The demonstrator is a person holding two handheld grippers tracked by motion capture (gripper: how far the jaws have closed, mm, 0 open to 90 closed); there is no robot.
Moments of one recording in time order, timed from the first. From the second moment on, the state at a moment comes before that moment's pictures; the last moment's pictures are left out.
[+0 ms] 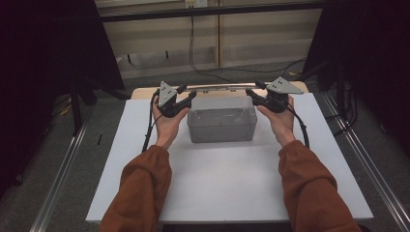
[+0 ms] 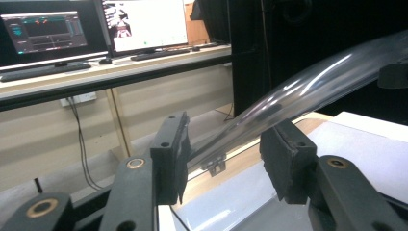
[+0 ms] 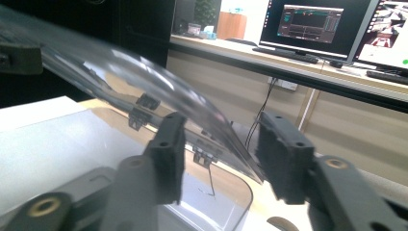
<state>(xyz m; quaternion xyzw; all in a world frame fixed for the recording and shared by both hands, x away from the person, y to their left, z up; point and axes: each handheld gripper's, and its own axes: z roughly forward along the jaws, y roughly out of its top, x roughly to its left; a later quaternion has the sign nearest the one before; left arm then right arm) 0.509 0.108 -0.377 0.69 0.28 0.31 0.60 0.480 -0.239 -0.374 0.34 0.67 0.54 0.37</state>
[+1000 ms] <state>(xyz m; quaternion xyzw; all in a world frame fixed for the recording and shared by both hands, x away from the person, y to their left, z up) 0.536 0.111 -0.375 0.70 0.30 0.31 0.57 0.504 -0.246 -0.372 0.35 0.66 0.56 0.36</state>
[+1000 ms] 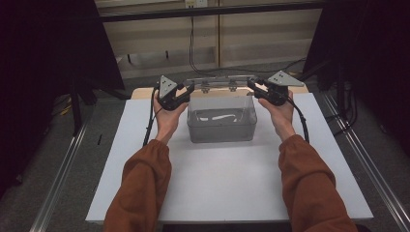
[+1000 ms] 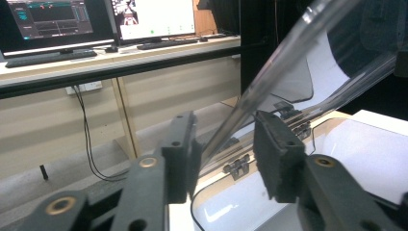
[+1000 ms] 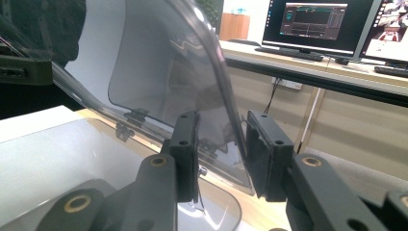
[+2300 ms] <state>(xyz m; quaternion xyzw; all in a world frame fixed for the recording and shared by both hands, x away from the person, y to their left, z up) 0.567 0.106 -0.387 0.70 0.30 0.32 0.57 0.532 -0.247 -0.371 0.37 0.65 0.56 0.35</state>
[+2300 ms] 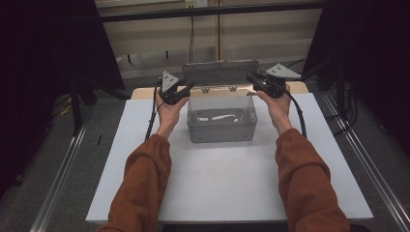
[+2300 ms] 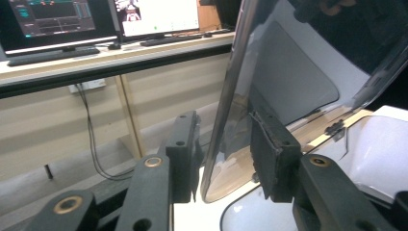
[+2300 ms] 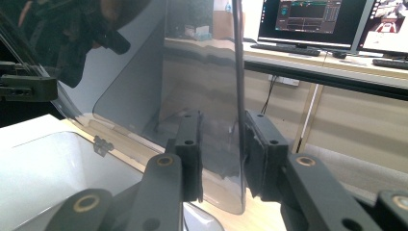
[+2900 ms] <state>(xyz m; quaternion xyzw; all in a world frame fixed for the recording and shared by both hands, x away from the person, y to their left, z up) 0.574 0.104 -0.390 0.70 0.31 0.30 0.57 0.544 -0.248 -0.386 0.38 0.66 0.55 0.34</state>
